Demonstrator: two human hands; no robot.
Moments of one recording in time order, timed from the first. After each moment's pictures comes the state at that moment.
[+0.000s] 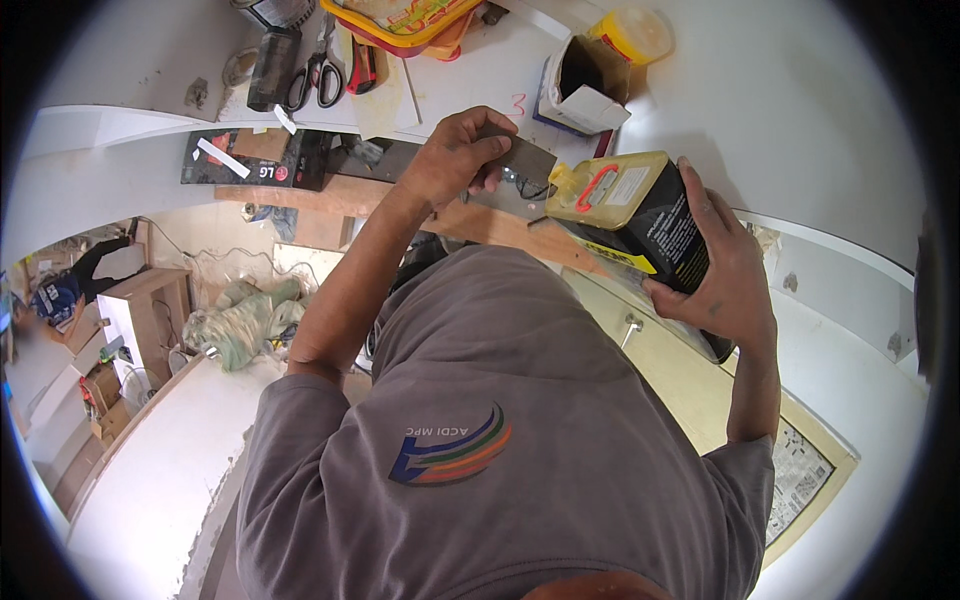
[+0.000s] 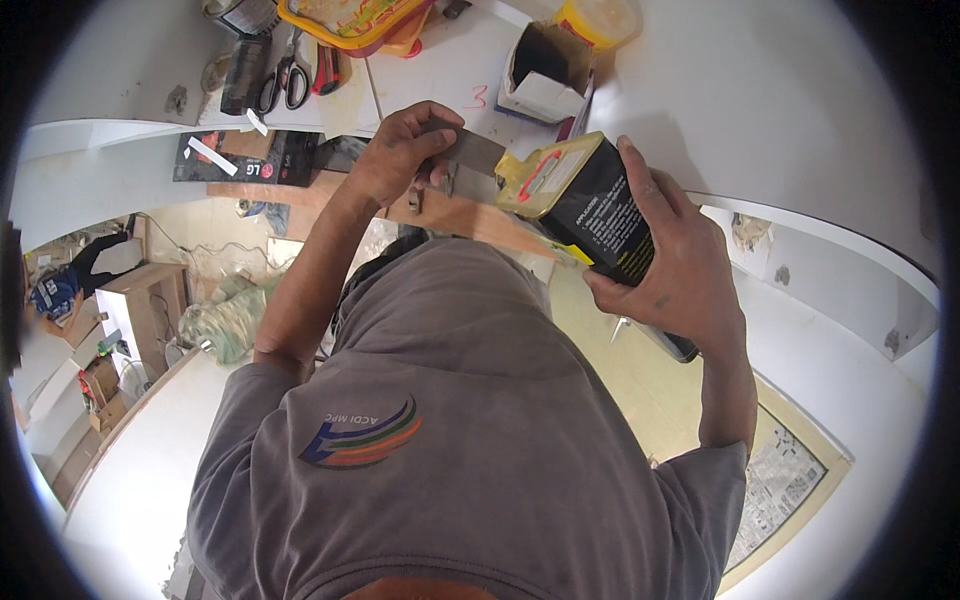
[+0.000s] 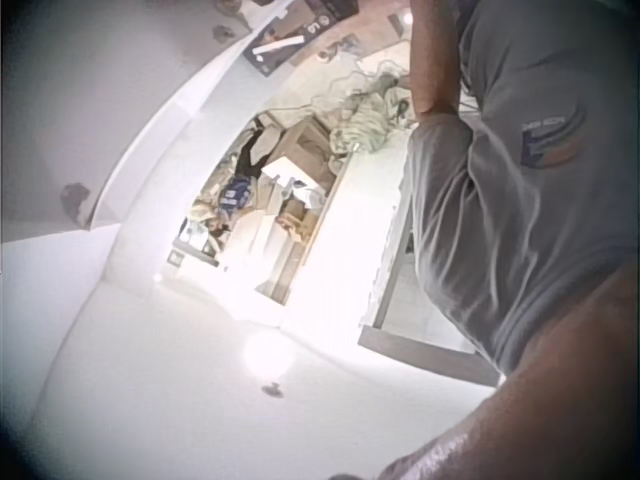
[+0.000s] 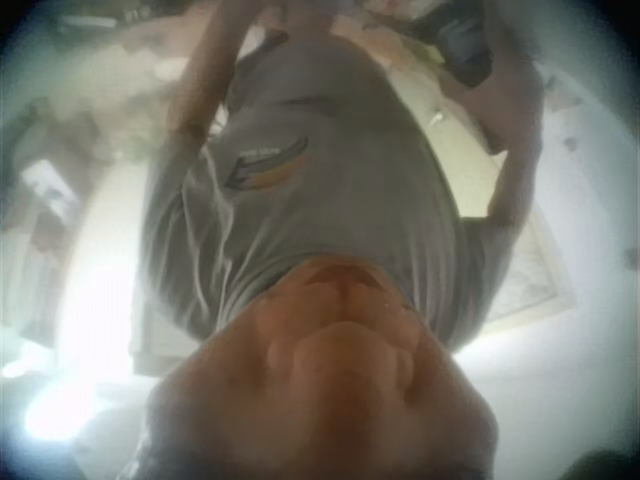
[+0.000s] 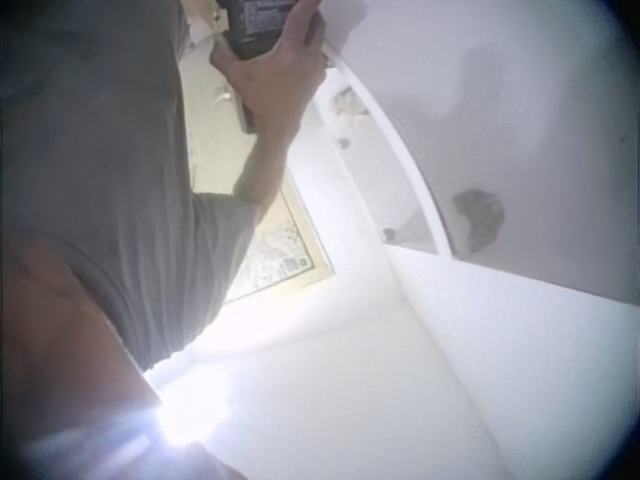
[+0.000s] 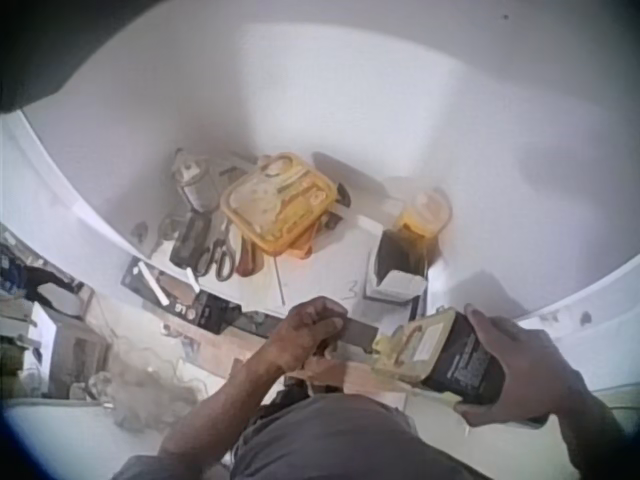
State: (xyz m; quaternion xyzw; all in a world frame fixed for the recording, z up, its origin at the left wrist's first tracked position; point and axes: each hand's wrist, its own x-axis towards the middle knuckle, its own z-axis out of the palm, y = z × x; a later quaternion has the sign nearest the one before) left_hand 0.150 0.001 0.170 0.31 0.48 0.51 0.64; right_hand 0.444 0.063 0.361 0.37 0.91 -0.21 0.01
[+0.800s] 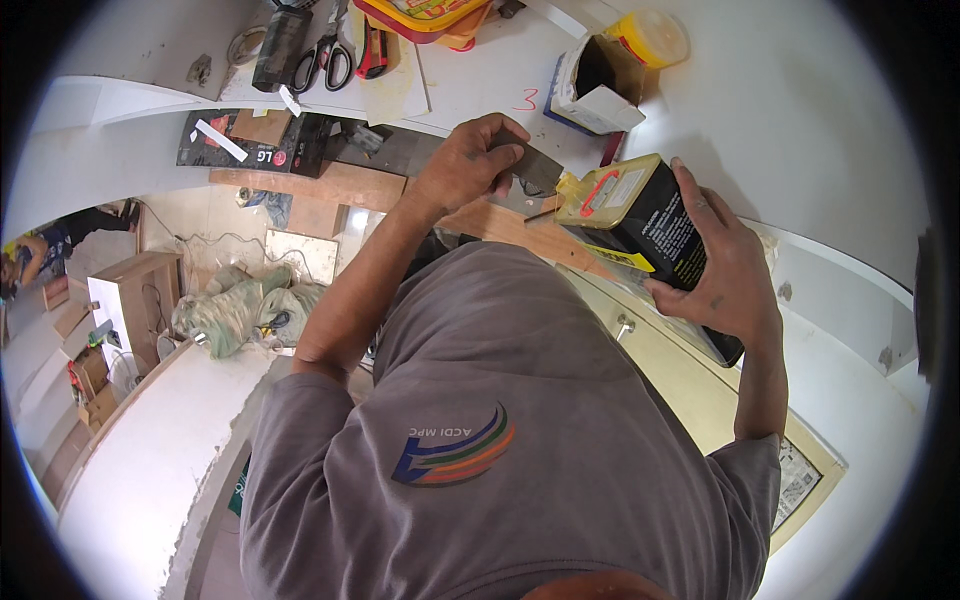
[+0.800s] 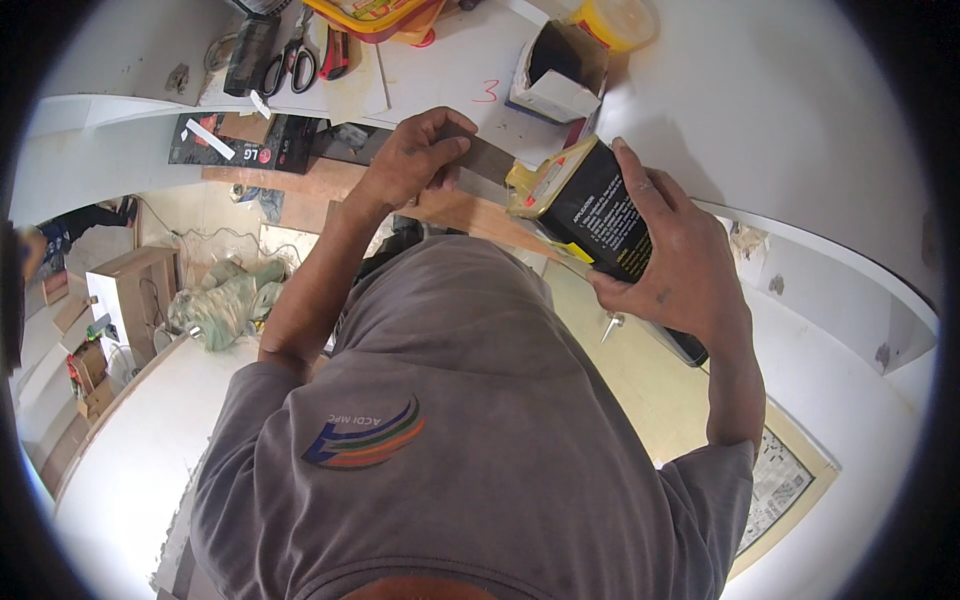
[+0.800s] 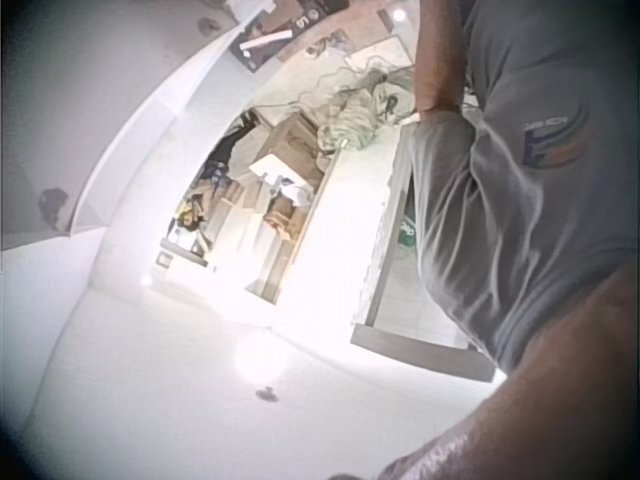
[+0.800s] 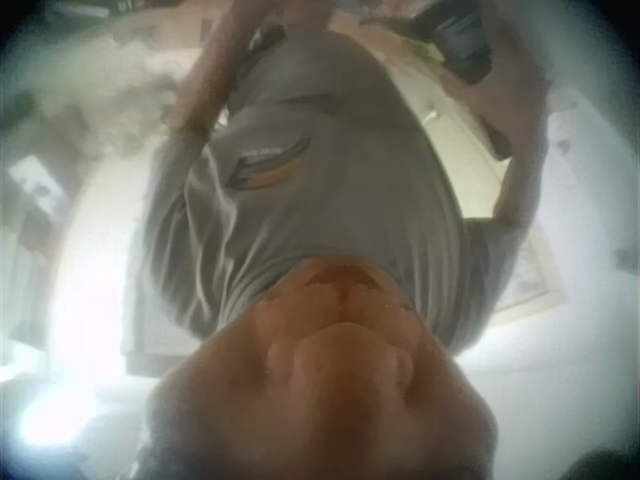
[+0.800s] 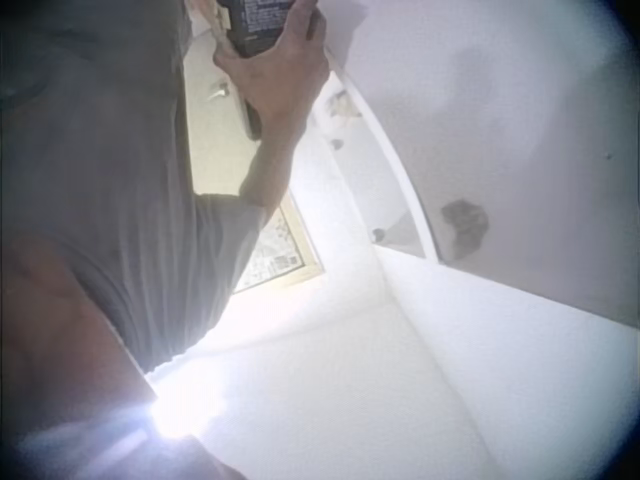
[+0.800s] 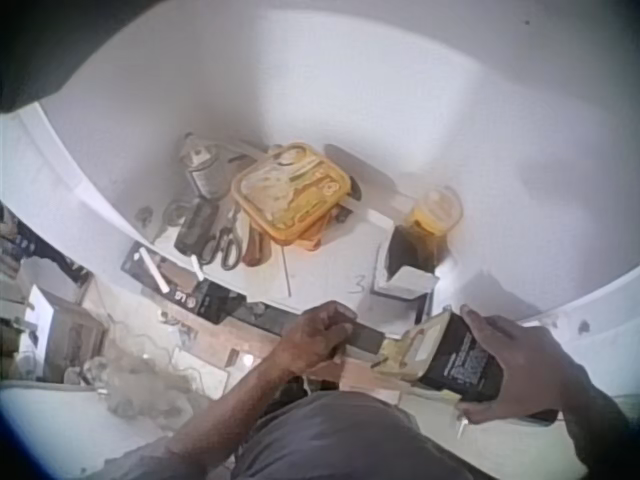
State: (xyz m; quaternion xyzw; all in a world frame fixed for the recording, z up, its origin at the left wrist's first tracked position) left_hand 0.159 -0.013 0.161 0.34 0.51 0.49 0.61; right_hand 0.428 0.067 0.365 0.37 0.90 -0.20 0.09
